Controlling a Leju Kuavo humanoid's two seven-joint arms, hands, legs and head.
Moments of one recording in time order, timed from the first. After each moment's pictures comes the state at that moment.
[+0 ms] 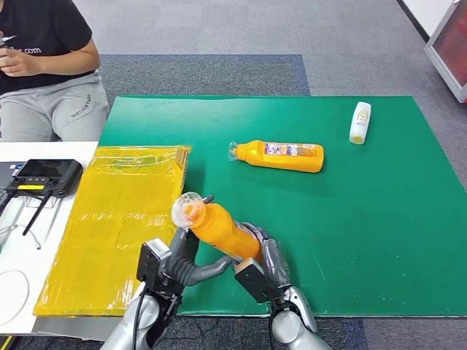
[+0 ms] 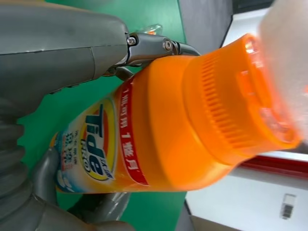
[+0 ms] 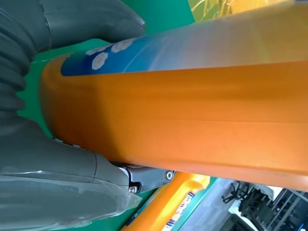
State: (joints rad) left arm -0.06 -0.16 -0.53 -1.32 -0.02 -0.09 -0.41; right arm -0.14 0.13 0.52 -1.03 0.62 -0.39 -0.37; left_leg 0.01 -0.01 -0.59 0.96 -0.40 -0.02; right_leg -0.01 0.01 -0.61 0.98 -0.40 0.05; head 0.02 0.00
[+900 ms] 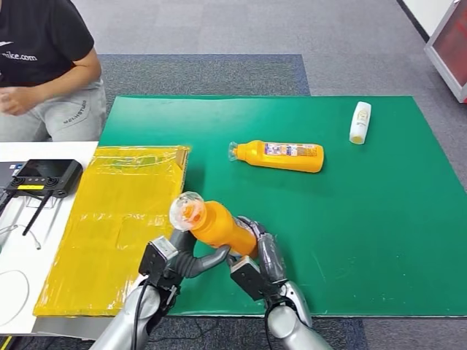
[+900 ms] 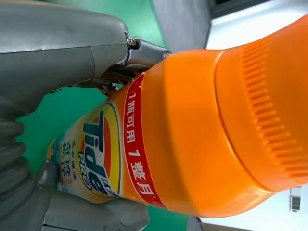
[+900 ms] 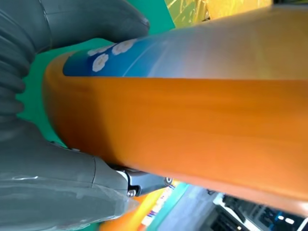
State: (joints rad) left arm -0.12 -0.13 -0.55 -1.30 -0.10 -0.07 -0.47; right arm -0.18 0.14 0.54 -1.01 0.63 -0.42 -0.41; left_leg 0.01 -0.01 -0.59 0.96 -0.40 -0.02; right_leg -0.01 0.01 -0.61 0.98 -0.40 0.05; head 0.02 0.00
